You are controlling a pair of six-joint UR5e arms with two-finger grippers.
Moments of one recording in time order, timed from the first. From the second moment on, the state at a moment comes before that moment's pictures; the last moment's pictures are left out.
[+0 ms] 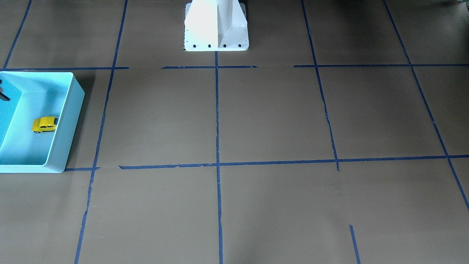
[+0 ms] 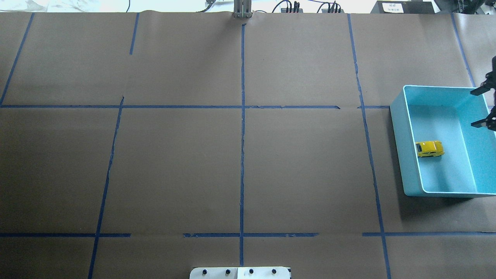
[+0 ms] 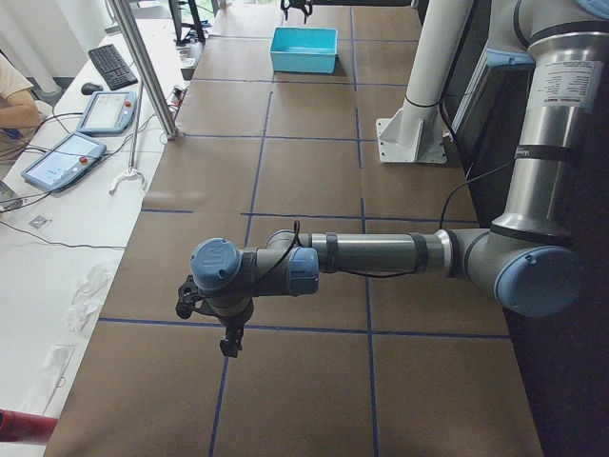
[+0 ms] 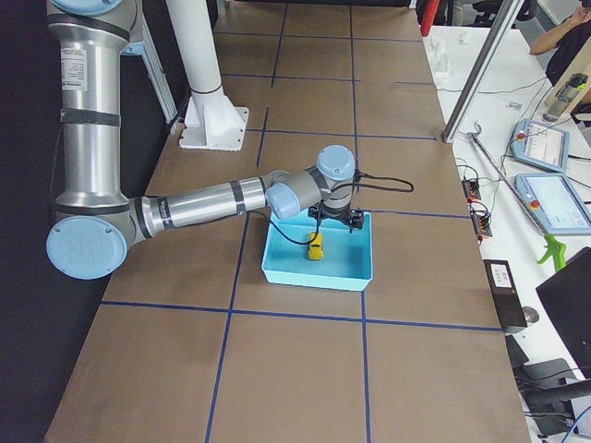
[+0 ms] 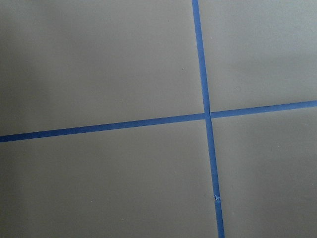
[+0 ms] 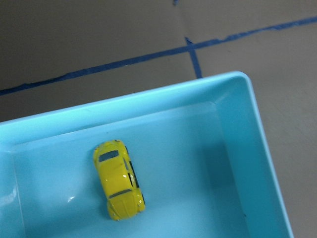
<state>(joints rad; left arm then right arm) -1.66 -1.67 -1.46 -1.54 -2.37 0.21 1.32 -1.61 1.84 -1.35 2.37 -0.71</state>
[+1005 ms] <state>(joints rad) -1.66 -1.67 -1.46 -1.54 -2.37 0.21 1.55 -1.66 1.79 -1.54 2.34 0.10</state>
